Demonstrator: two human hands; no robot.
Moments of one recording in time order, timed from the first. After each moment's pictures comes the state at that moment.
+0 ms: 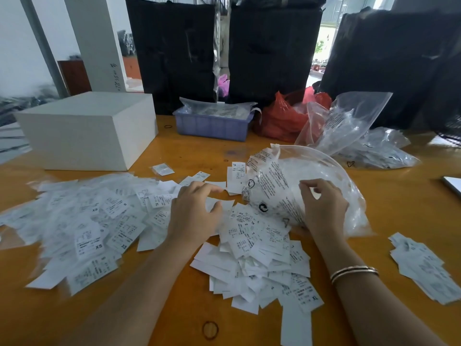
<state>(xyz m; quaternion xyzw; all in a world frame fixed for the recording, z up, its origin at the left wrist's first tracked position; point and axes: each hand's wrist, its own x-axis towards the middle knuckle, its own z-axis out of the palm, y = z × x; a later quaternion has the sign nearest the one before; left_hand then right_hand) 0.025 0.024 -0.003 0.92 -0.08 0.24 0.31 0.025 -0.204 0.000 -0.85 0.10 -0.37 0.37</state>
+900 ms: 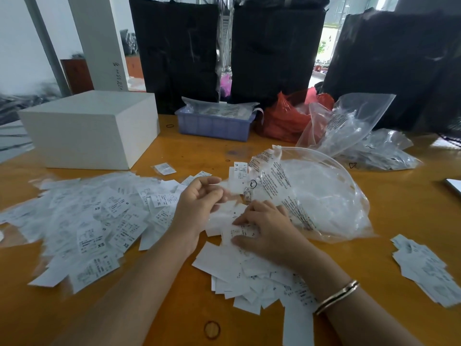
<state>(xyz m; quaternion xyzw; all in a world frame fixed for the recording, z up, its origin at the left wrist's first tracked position) 0.022 0.021 0.006 0.67 -0.04 0.08 0.74 0.003 -0.146 -0.001 -0.96 -0.21 -0.06 0.17</state>
